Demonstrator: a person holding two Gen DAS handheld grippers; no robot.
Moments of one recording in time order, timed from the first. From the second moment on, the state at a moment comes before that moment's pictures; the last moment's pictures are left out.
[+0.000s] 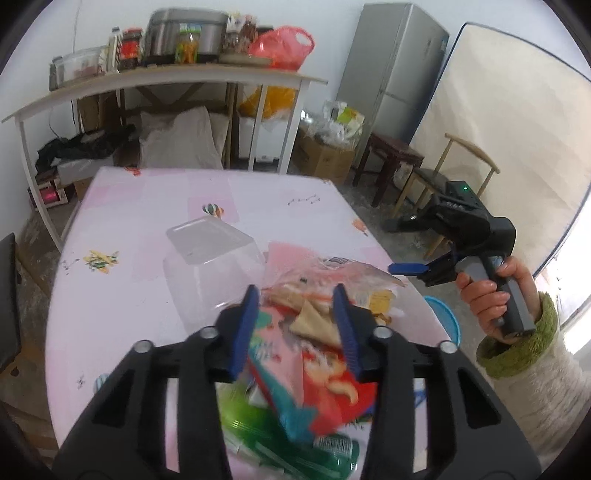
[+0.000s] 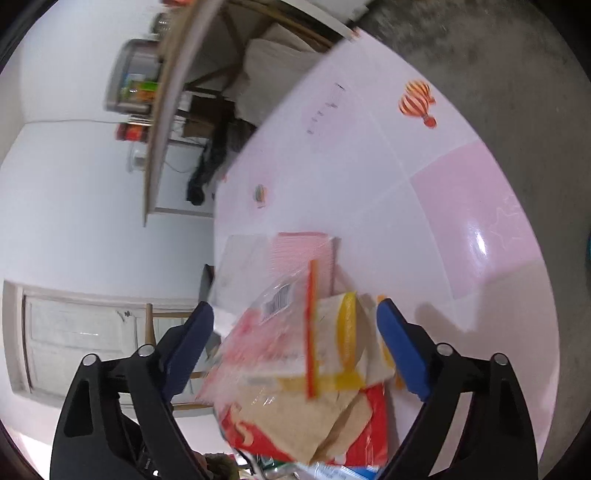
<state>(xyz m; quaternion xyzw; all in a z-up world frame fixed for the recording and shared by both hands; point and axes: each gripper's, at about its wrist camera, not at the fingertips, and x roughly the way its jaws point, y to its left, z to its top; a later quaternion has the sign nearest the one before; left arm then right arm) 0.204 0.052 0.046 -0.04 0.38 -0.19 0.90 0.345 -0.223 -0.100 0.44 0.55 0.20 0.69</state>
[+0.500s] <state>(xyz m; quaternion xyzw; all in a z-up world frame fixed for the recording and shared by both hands) 0.242 0.017 0.001 0.00 0.46 -0.19 0.86 0.354 -0.206 -0.110 0.46 0.55 0.29 0.63</state>
